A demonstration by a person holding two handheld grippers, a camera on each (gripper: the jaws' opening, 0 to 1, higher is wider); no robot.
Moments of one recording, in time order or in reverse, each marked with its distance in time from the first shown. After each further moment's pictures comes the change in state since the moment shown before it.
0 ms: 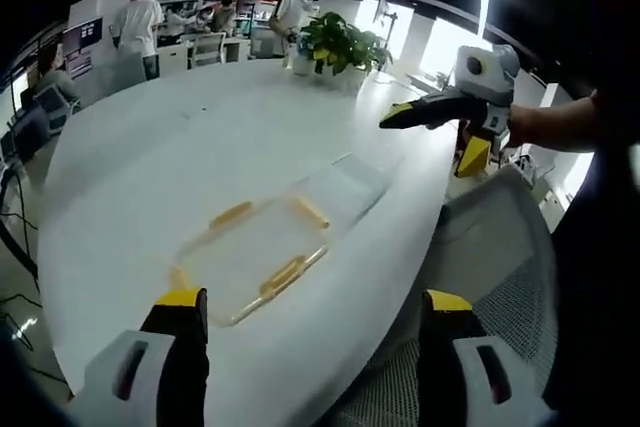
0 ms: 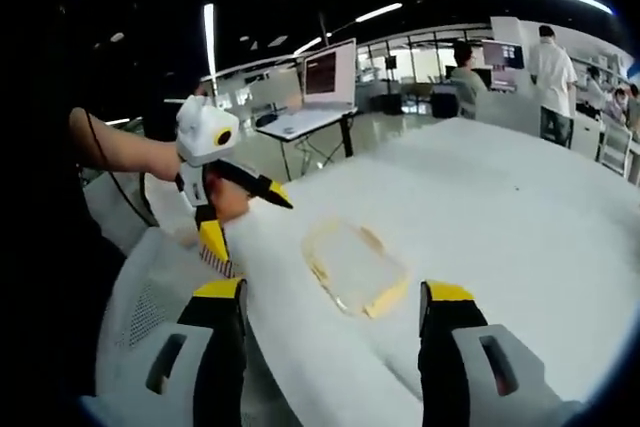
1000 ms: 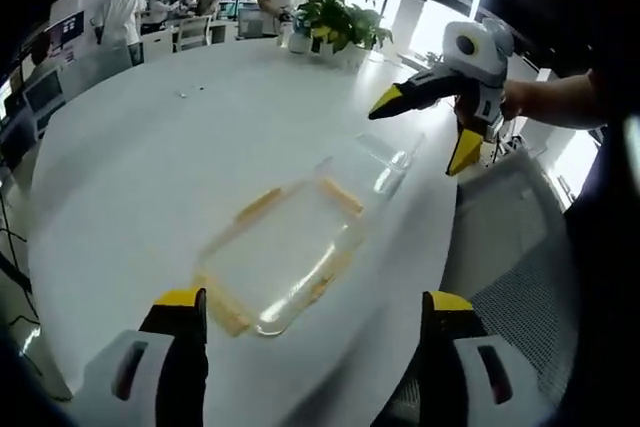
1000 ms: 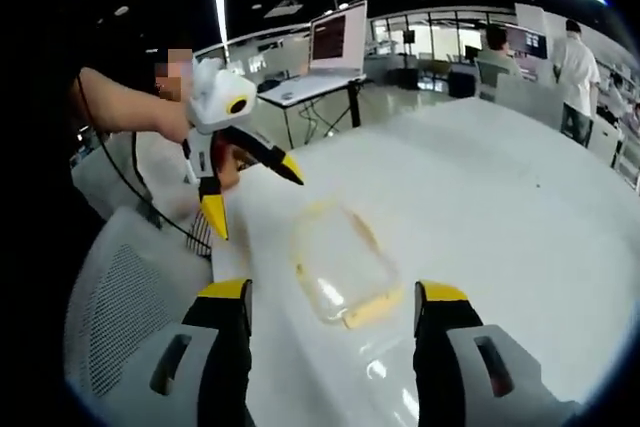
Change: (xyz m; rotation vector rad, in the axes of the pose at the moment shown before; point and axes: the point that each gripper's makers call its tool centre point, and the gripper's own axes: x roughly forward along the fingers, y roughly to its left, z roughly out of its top) left arm 0.024 0.048 -0.007 0.038 0.094 -0.050; right arm 0.052 -0.026 -0.010 -0.067 0.147 0.045
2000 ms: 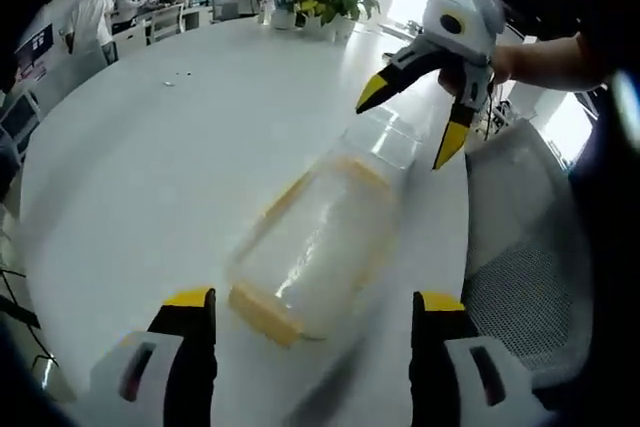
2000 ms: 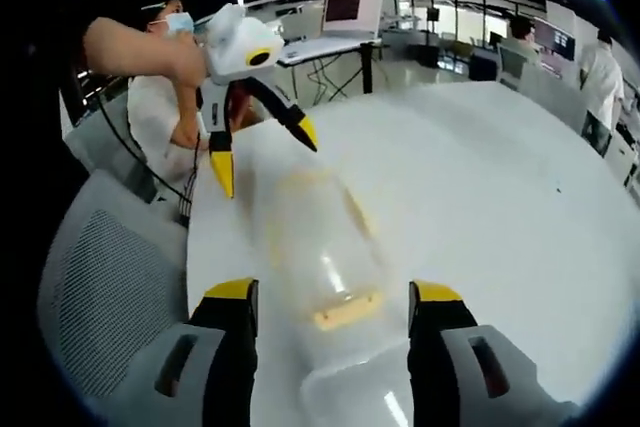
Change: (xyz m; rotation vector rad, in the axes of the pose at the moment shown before) left arm 0.015 0.038 -0.004 0.099 0.110 -0.047; right arm 0.037 -0.021 -0.021 -0.126 0.182 0.040
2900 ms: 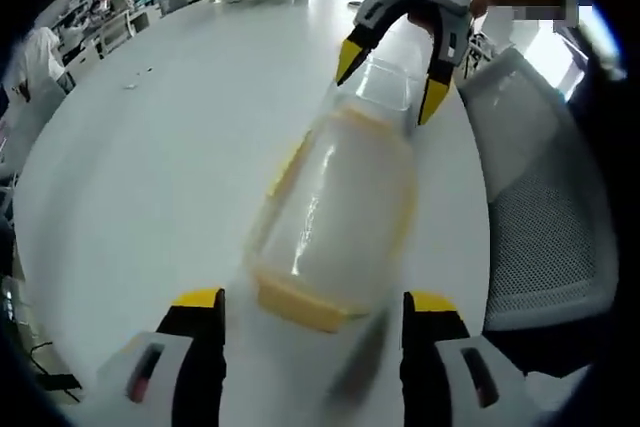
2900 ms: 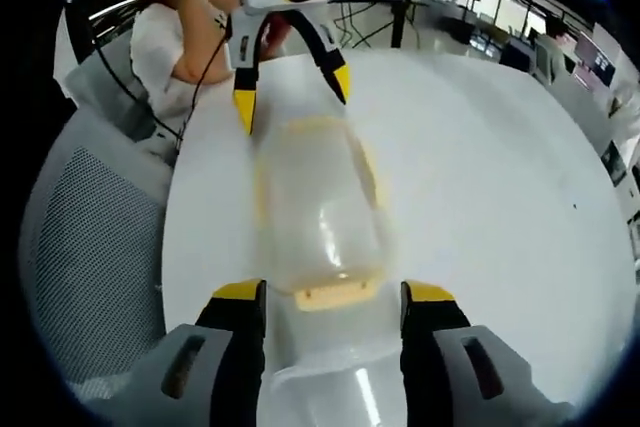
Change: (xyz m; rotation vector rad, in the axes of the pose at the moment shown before) left arm 0.016 0.025 -0.017 0.274 0.195 -0.029; right arm 0.027 -0.009 -0.024 -0.129 0.208 0.008
